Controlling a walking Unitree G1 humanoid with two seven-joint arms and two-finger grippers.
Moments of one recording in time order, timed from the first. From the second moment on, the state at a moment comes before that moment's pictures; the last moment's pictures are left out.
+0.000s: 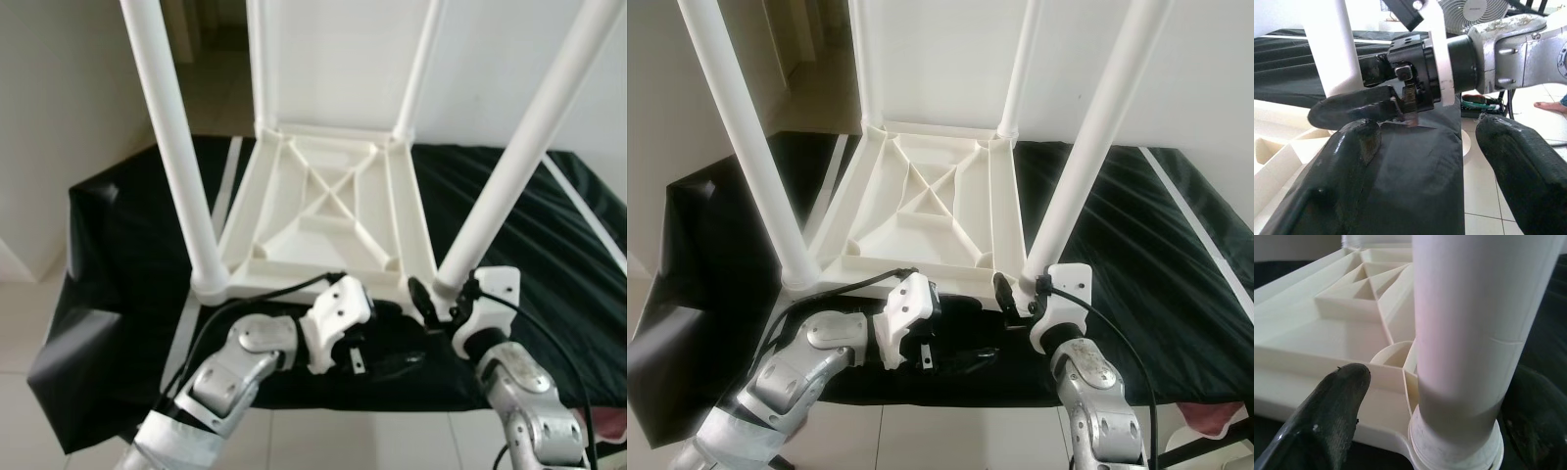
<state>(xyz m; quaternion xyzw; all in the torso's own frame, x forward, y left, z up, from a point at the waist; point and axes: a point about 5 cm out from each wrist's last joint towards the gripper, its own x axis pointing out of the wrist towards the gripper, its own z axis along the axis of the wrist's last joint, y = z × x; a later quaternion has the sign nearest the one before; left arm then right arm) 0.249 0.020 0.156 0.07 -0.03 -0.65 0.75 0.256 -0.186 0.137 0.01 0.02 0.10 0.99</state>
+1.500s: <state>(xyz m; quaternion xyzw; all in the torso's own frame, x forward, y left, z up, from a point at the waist) 0.252 0.022 0.154 0.07 -0.03 -0.65 0.76 0.292 -0.215 0.134 -0.11 0.03 0.26 0.96</state>
